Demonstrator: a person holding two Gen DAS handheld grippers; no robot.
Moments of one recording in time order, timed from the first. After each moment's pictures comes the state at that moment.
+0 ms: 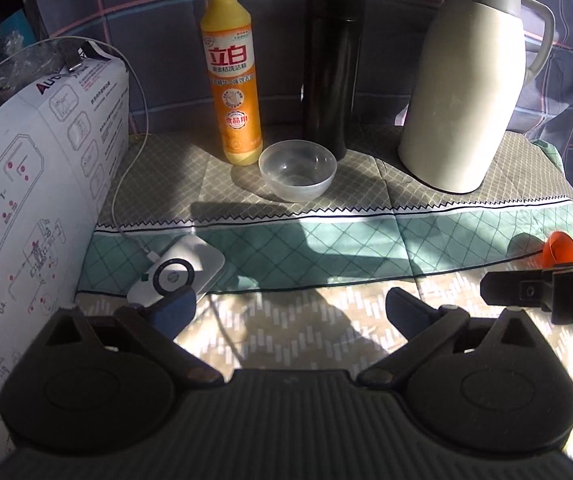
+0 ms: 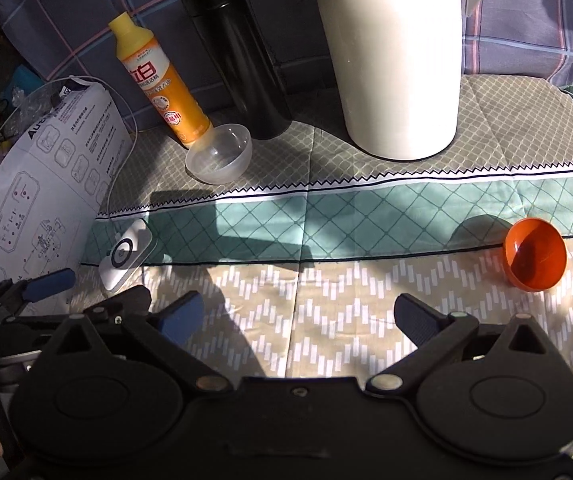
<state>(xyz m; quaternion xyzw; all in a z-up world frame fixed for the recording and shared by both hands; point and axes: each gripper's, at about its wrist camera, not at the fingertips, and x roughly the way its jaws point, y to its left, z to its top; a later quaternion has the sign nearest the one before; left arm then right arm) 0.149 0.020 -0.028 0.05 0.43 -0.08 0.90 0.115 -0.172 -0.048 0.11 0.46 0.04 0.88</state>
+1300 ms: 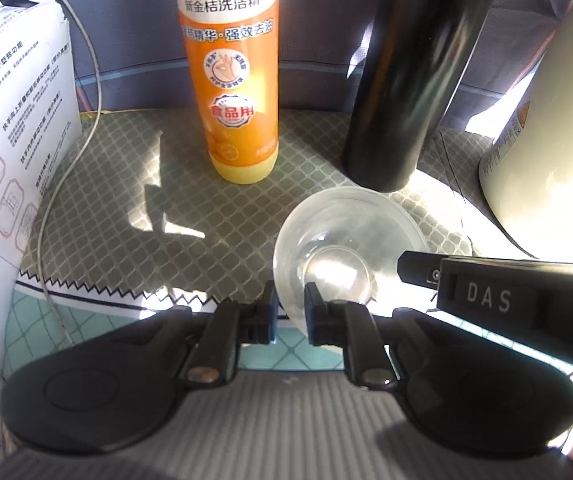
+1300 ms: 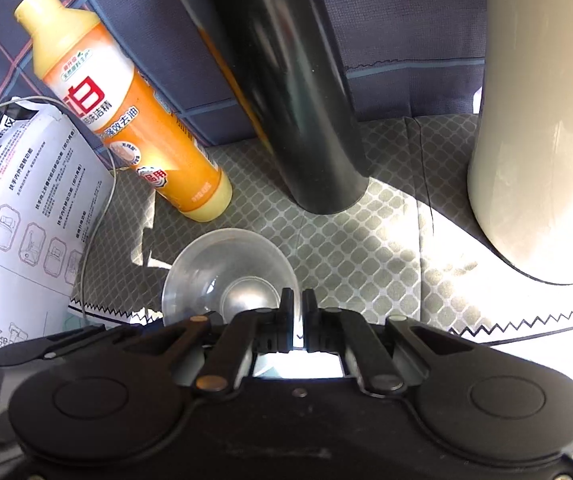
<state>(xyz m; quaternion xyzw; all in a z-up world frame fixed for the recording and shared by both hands) 0.306 0.010 -0.106 0.02 0.50 -0.06 0.87 0.311 -0.112 -0.122 0.12 0.47 0.07 0.87</state>
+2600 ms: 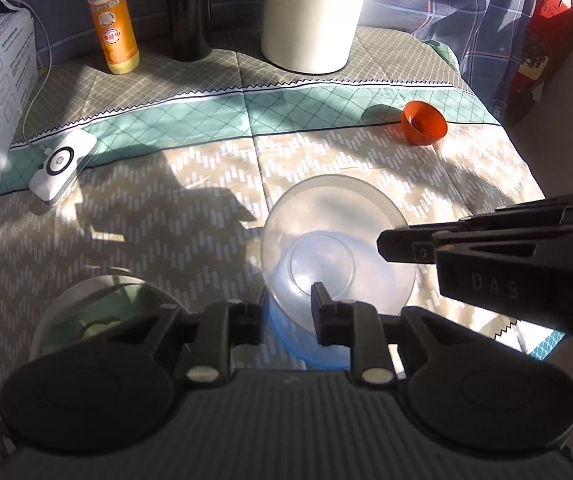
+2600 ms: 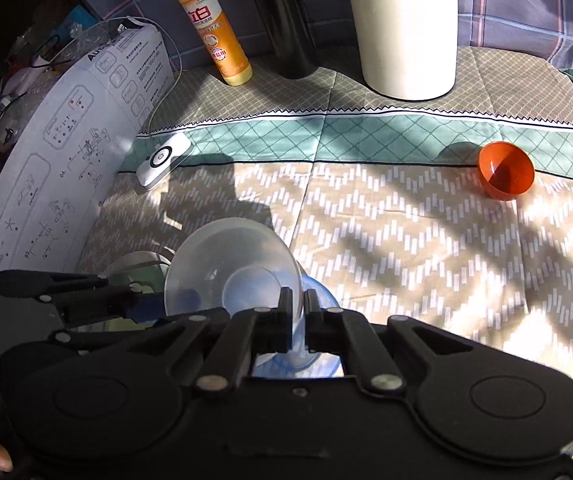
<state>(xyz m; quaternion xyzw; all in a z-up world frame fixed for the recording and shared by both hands) 0.024 -0.056 -0.027 0.06 0.53 -0.19 0.82 -0.002 -0.190 -0.055 0.07 0.49 0.09 0.86</state>
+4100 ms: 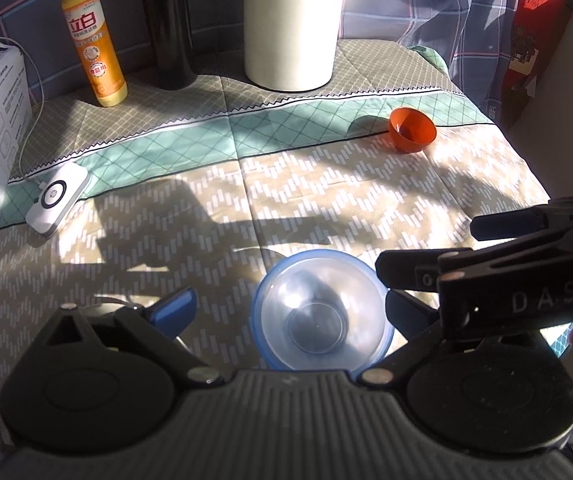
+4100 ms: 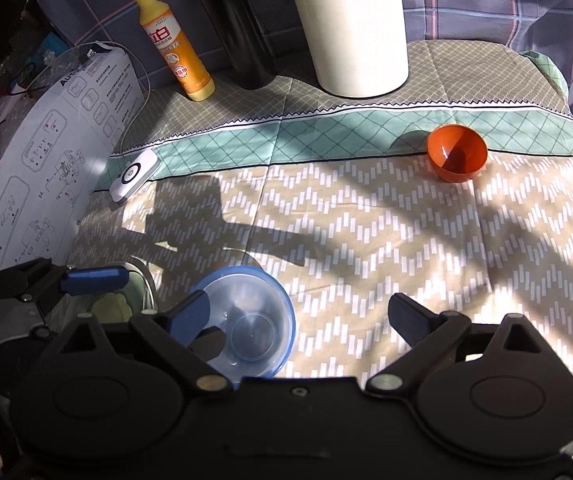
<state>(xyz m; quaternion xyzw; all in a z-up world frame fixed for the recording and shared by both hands) 0.017 -0.076 -0.028 0.09 0.49 -0.20 0.85 -0.019 -0.226 -0.063 0.10 0.47 0.05 0.88</state>
